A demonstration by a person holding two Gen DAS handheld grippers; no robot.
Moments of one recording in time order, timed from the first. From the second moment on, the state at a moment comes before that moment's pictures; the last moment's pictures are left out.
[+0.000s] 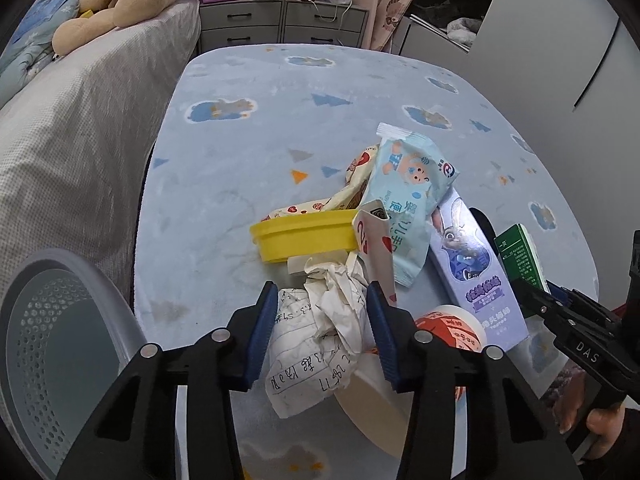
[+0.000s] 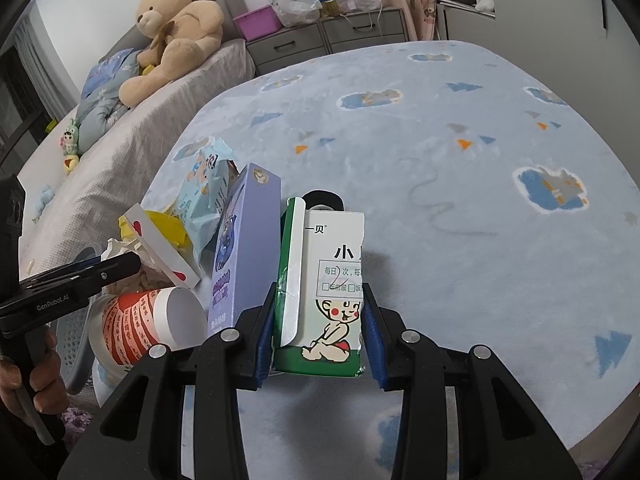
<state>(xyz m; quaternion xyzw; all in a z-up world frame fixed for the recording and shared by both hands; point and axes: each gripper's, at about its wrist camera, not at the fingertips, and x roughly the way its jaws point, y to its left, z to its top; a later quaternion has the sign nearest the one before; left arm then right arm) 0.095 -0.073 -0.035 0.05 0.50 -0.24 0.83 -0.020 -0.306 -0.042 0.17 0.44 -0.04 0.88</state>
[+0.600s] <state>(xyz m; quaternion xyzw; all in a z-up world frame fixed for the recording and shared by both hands) 0.068 -0.023 0.012 0.01 0.42 -0.20 0.88 -0.027 -0.293 -0.028 0.16 0.42 -0.03 0.89</state>
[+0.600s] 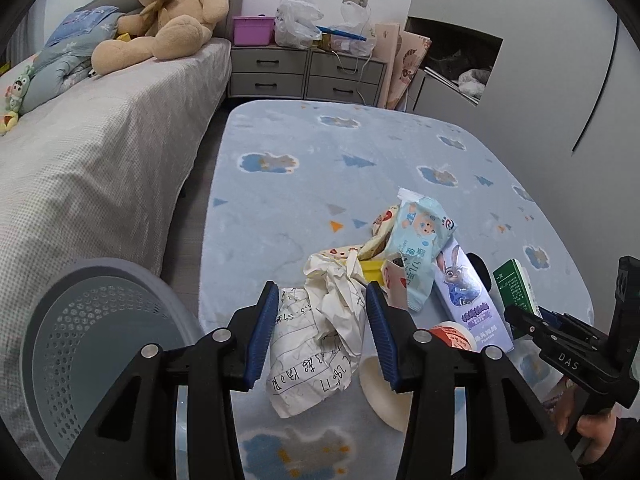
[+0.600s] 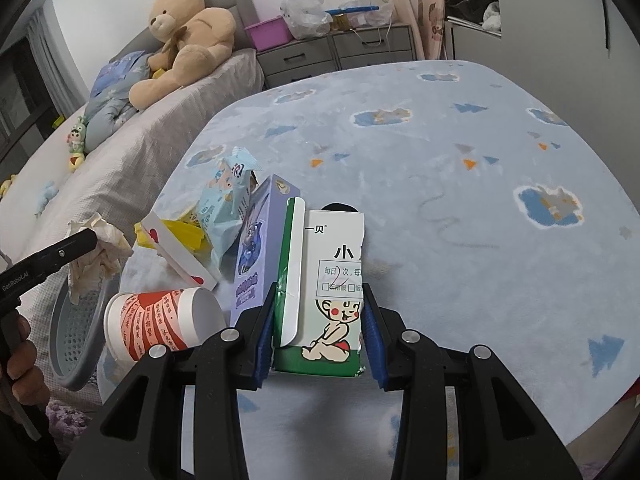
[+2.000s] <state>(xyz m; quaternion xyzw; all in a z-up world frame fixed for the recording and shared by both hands) 0.019 0.176 -0.013 -0.03 0.41 0.07 0.91 0.047 -0.026 -0.005 0.04 0.42 0.26 0.87</state>
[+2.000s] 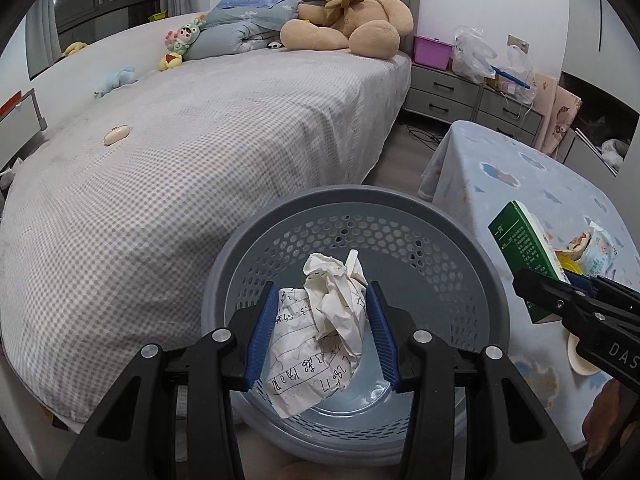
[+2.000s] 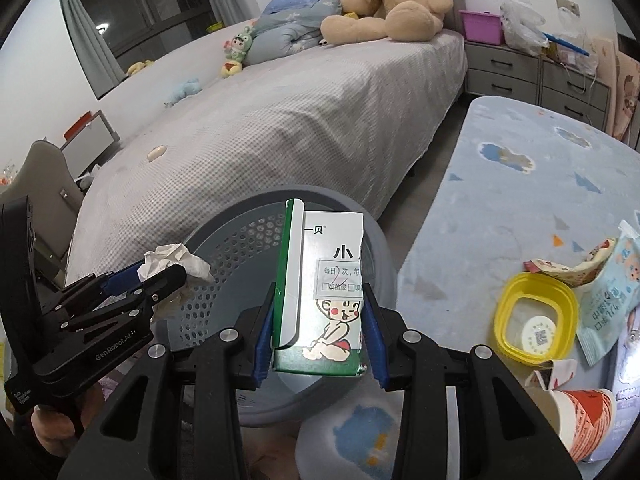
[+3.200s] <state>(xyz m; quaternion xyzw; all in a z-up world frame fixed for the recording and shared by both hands) 0.020 0.189 -0.013 -0.05 0.40 0.11 0.91 0.052 -0.006 -0.008 0.03 0.41 0.28 0.87</state>
